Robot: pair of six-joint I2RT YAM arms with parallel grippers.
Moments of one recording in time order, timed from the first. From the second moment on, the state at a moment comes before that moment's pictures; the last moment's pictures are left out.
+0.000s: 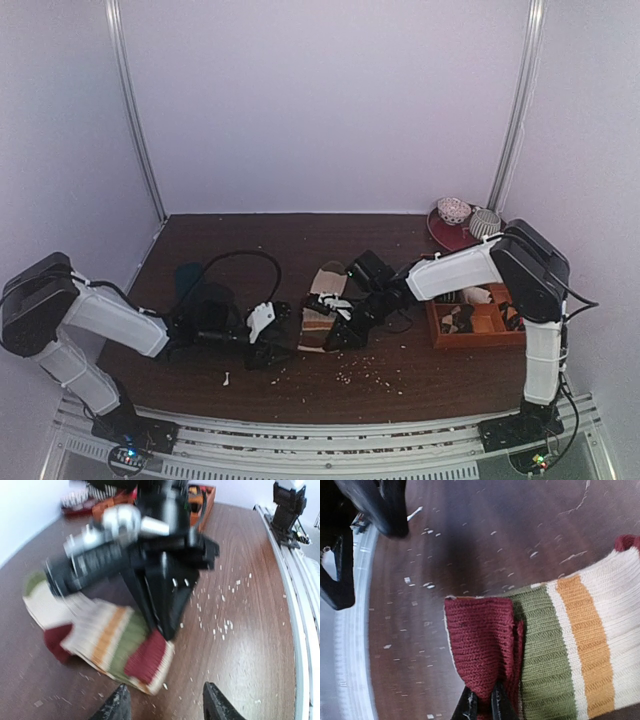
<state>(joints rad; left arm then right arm) -0.86 1.52 0.46 0.55 0.39 0.22 0.82 2.03 1.22 -0.27 -0.61 -0.25</state>
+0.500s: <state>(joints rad) -0.87 1.68 0.53 0.64 0.53 0.29 0.77 2.14 1.27 -0.47 -1.00 -0.04</state>
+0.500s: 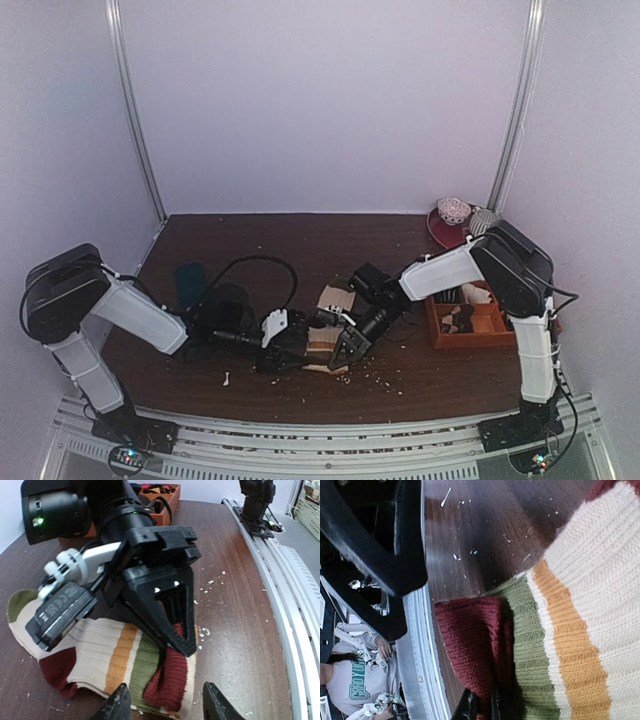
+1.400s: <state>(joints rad) -0.91 1.85 0.56 0.72 0.55 0.20 0.76 2.16 1.27 -0.47 -1.04 0.03</state>
